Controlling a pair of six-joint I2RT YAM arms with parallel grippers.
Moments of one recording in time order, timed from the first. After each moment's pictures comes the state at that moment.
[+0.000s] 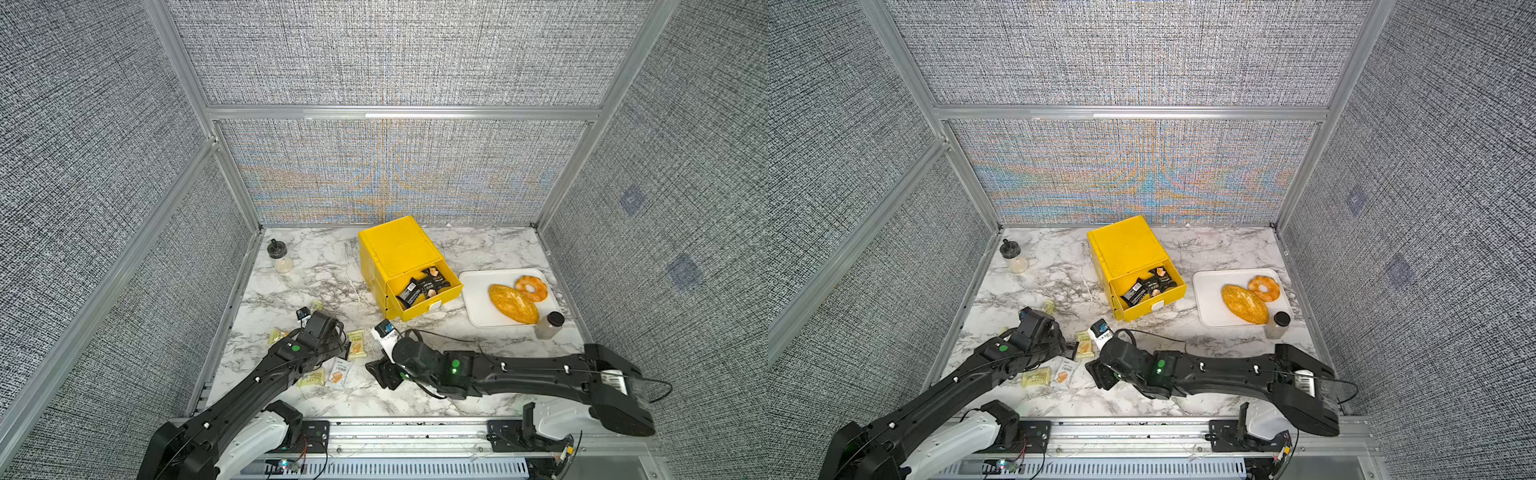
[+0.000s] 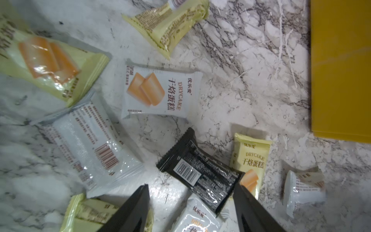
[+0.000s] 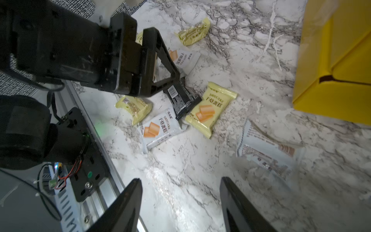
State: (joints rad) left arm -0.52 0.98 0.52 -0.63 -0.16 -0.91; right arm 1.28 1.51 0.91 -0.06 0.20 0.48
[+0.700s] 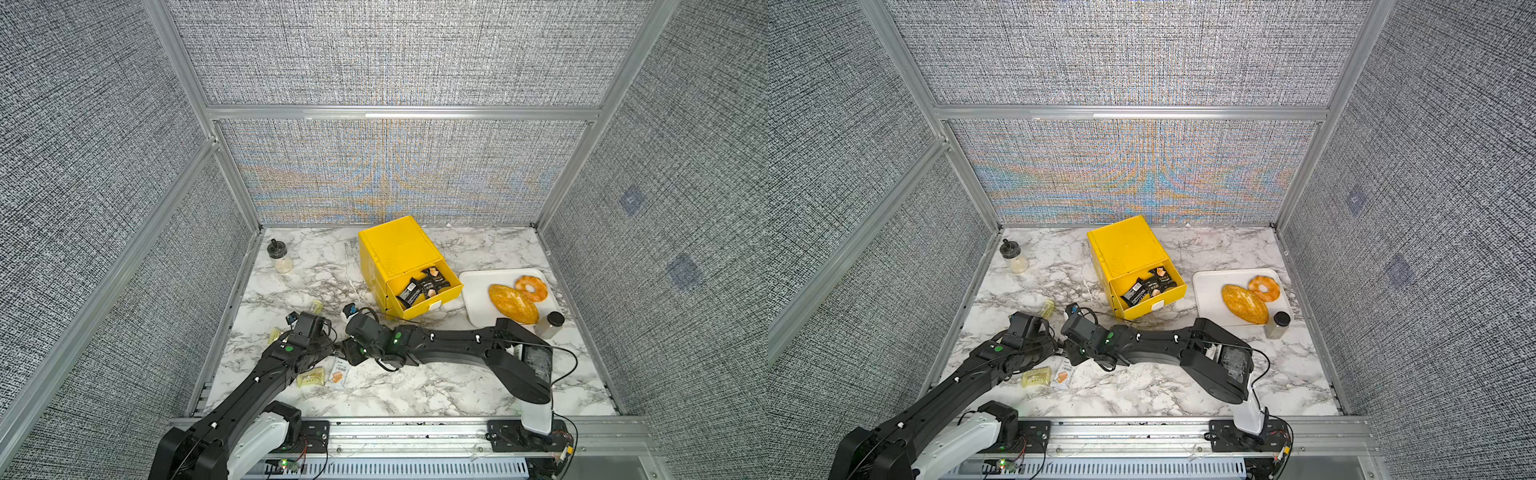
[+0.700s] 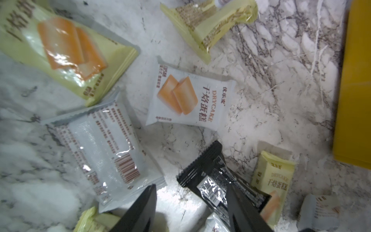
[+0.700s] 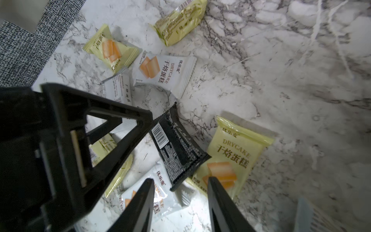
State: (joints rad) left arm -0.38 0.98 0.44 -0.56 -0.08 -0.88; right arm 1.17 1.98 1.32 -0.17 0.09 0.59
